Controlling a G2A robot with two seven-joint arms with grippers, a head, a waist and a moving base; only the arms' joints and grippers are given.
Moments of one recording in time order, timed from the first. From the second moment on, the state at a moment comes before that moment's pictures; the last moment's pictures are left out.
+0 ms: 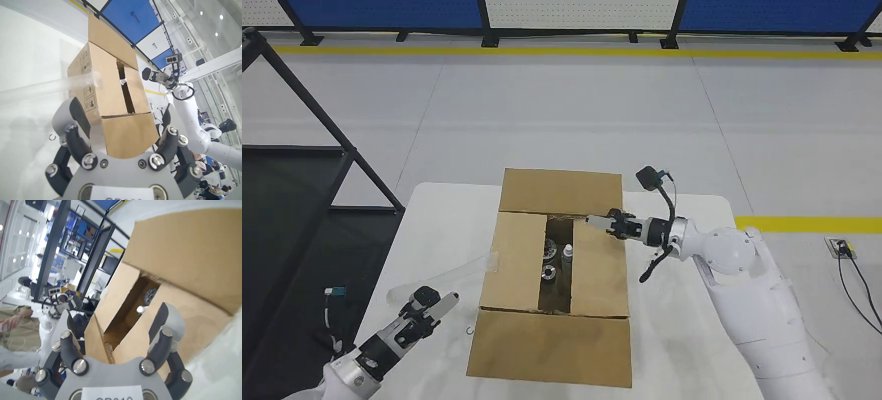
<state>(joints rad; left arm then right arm) 1.60 -1.20 -1.87 -2.10 0.20 -0.23 -0.74 -0.58 -1.31 1.25 -1.19 -0.23 -0.29 0.92</state>
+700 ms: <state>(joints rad) 1.64 -1.15 -1.90 -2.00 0.14 -0.42 -1.09 -0.21 -1.40 1.09 -0.50 -0.25 -0.41 0.62</state>
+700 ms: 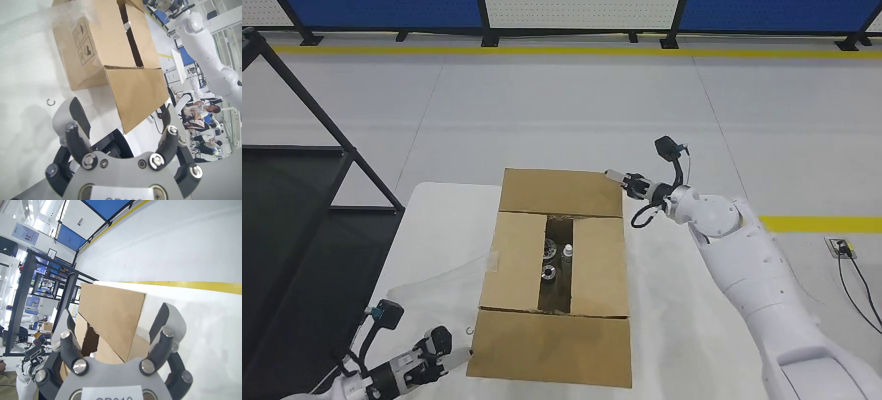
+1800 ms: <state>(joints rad) 1.65 -1.10 -1.78 -2.03 0.04 -0.47 -1.10 -0.12 -1.41 1.12 -0.32 -0.04 -0.73 0.90</state>
